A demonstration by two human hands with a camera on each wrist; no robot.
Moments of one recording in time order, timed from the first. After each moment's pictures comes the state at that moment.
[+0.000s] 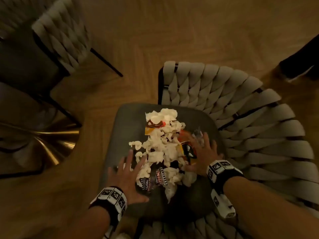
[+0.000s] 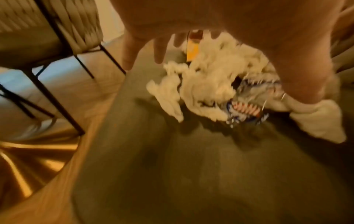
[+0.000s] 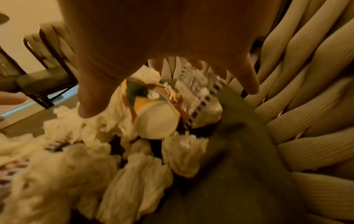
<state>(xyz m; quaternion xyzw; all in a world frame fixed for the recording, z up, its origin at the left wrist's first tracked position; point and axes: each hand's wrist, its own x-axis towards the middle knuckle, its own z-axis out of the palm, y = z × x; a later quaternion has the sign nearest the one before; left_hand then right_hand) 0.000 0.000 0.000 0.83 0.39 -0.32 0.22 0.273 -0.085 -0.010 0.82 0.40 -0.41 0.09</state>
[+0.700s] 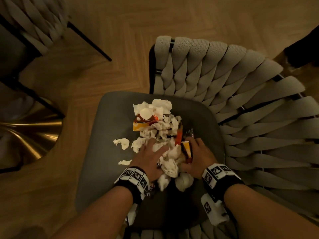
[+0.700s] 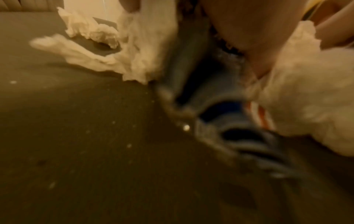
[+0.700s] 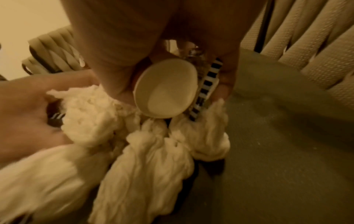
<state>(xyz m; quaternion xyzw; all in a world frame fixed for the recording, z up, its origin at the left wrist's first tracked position) 0.098 0.010 -0.077 0.86 0.34 -0.19 0.31 0.280 -0.083 -0.050 0.81 0.40 -0.42 -0.03</state>
